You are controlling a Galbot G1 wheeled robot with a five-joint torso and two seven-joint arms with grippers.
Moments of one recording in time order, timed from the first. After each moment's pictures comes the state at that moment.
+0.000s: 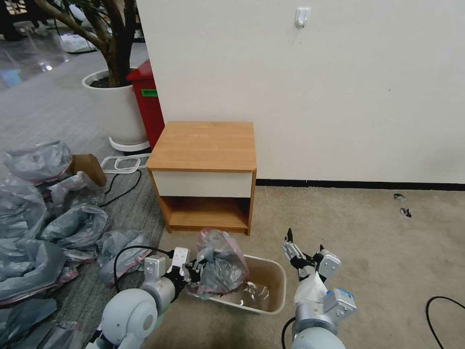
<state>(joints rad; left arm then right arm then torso) 1.50 -1.19 -0.40 -2.16 -0.59 0.73 -0.06 -1.59 1.34 0.08 2.18 0.40 0.09 0.72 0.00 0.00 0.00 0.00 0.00</state>
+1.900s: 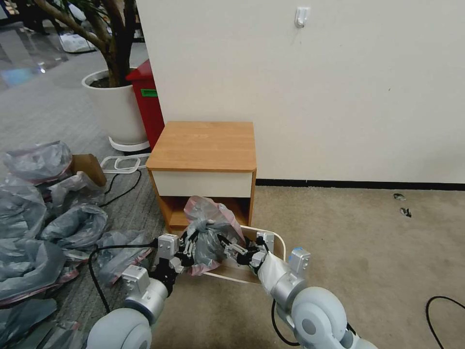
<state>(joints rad) 1.63 -1.22 -0.43 -2.25 -0.42 0.30 -0.01 -1.35 1.22 0.05 2.11 0.79 -0.39 0.16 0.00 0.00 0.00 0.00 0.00</state>
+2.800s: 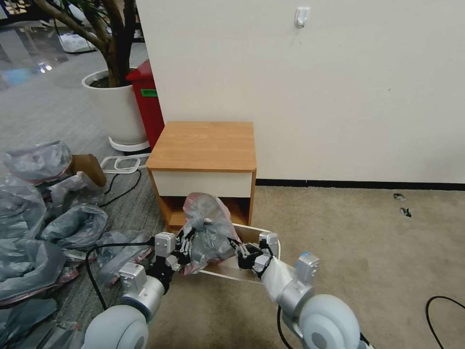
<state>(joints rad) 1.62 -1.19 -0.44 -2.23 -0.43 0.30 -0.02 -1.39 1.15 0.08 2.24 0.77 -0.37 0.13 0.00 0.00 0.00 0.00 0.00</state>
